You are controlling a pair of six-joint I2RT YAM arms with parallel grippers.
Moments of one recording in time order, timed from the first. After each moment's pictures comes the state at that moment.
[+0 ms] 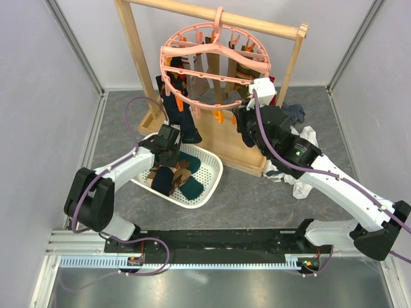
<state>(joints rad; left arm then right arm) -0.46 1.49 0.93 -0.47 -0.20 -0.18 0.83 1.23 1.34 -0.27 0.51 0.19</state>
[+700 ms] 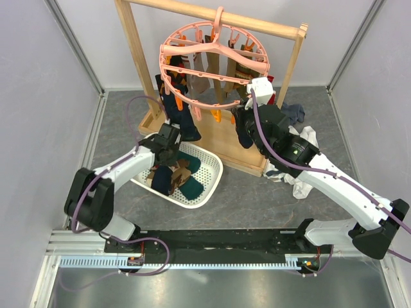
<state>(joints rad) -0.47 1.52 0.95 -0.48 -0.21 -0.16 0.83 1.24 1.34 -0.25 0.50 0.19</state>
